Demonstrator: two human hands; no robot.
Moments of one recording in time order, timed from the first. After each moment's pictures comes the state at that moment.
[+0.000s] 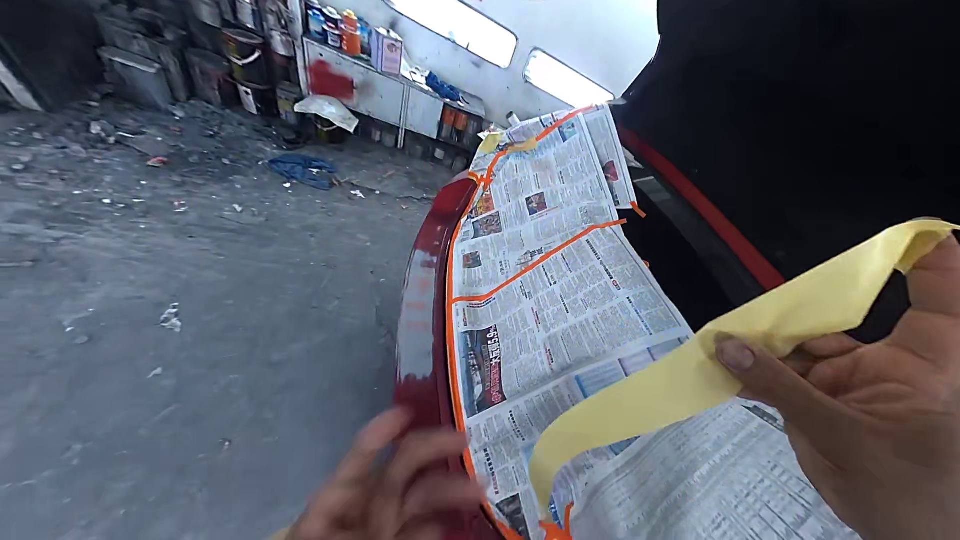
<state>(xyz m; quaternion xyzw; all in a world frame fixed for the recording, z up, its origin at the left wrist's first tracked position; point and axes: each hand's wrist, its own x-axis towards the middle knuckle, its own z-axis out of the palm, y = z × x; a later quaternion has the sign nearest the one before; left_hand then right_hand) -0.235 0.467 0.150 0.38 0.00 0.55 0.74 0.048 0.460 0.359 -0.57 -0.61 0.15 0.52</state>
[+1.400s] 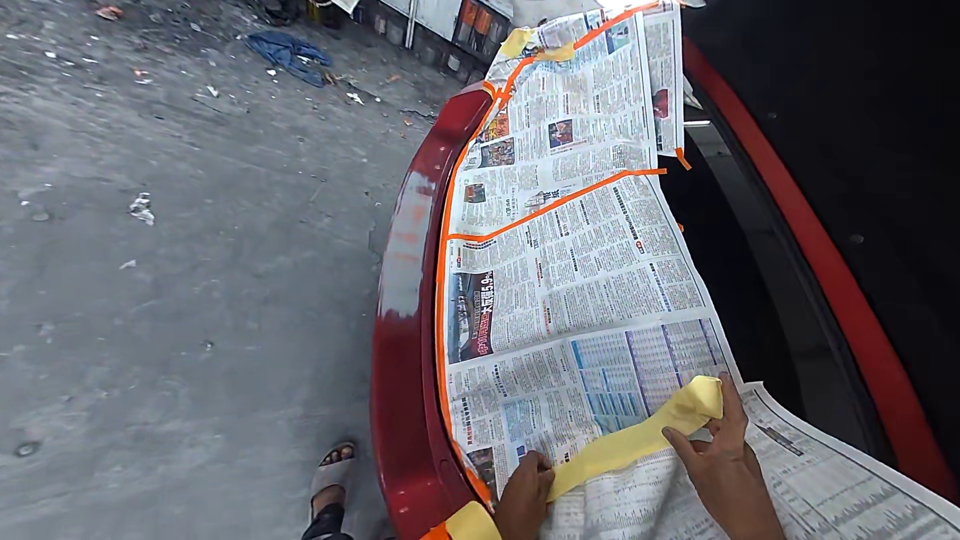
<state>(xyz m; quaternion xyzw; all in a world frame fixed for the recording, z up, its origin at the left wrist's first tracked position) 0.019 0.400 -0.041 0.52 0.41 0.12 0.74 0.199 0.416 0.181 -0.80 -0.58 0.04 0.15</state>
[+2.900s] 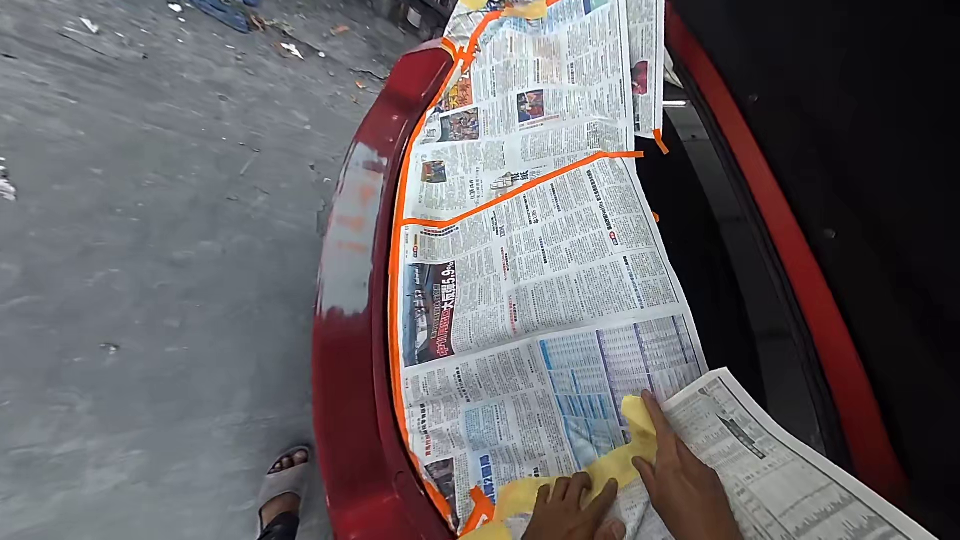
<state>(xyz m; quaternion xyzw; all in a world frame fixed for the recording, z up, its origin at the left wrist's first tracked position) 0.070 0.396 0.034 0.73 0.21 0.12 0.64 0.211 0.407 0.176 -0.77 -0.63 -0.01 -0.14</state>
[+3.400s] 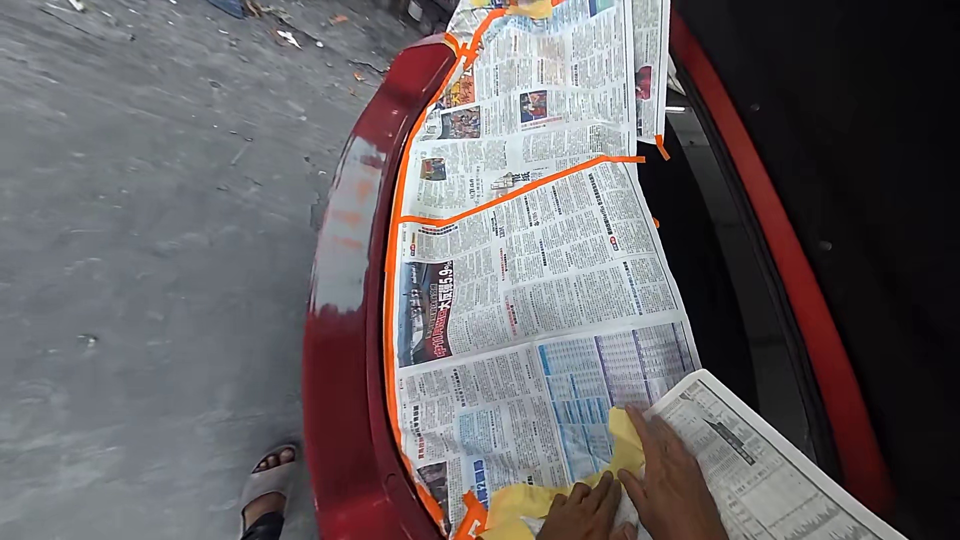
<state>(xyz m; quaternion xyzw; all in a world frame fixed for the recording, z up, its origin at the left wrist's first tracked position) 0.096 0.401 0.044 0.72 0.17 0.08 0.67 0.204 0.412 0.180 -0.77 -0.61 0.05 -0.18</state>
